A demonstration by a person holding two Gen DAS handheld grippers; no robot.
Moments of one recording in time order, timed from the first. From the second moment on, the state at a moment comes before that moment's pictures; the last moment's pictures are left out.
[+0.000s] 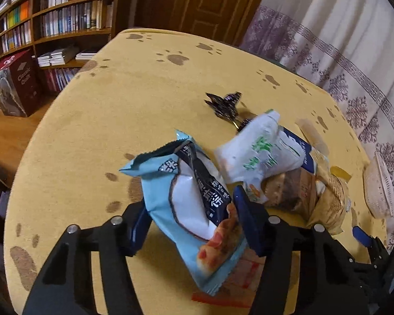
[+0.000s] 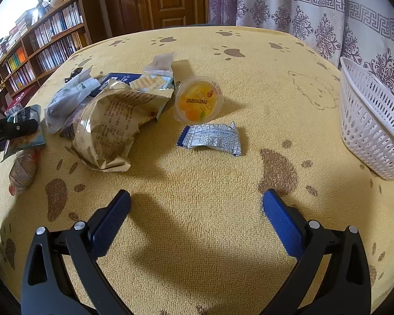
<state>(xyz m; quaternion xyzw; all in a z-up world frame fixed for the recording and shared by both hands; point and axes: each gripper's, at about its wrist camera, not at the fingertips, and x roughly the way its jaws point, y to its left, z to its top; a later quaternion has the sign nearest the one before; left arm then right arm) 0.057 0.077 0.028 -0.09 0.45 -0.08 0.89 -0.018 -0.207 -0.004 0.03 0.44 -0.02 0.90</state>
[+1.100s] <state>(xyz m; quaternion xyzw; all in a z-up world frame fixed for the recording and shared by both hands) 0.021 0.076 0.067 -0.06 0.39 -0.09 0.91 0.027 -0.162 0.020 0.09 0.42 0.06 0.90</state>
